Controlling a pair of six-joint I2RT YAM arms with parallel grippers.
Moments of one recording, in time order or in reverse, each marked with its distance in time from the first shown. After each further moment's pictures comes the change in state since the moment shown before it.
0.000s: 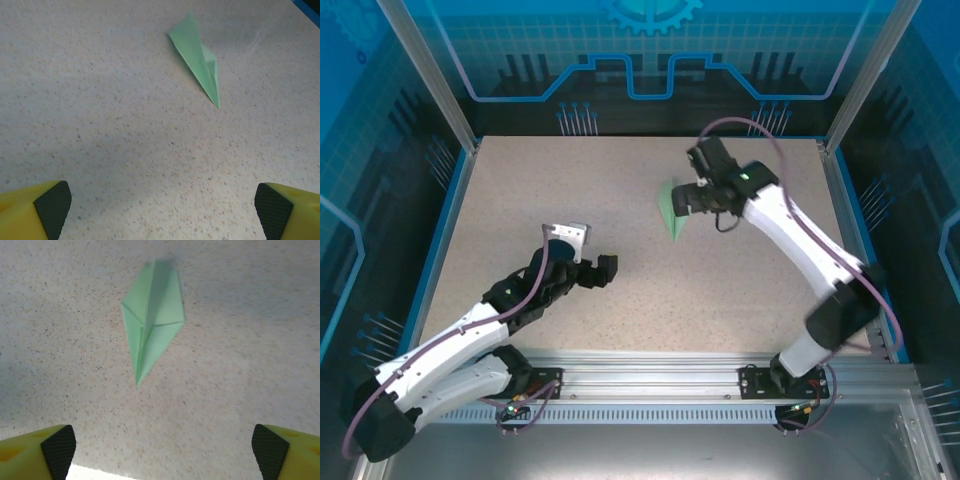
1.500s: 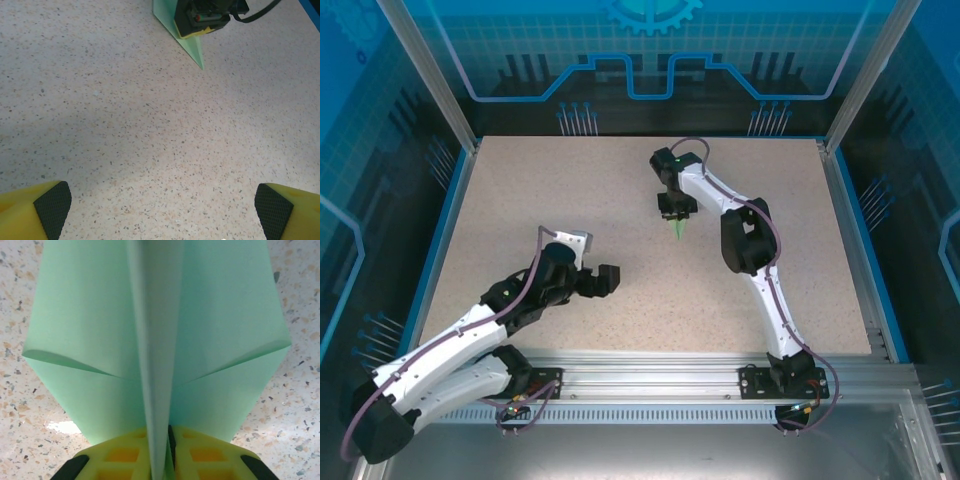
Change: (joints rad) left arm -0.005 -0.017 0.000 -0.116 0.169 -0.130; right arm -0.072 0.945 0.636 -0.160 -0.109 0.116
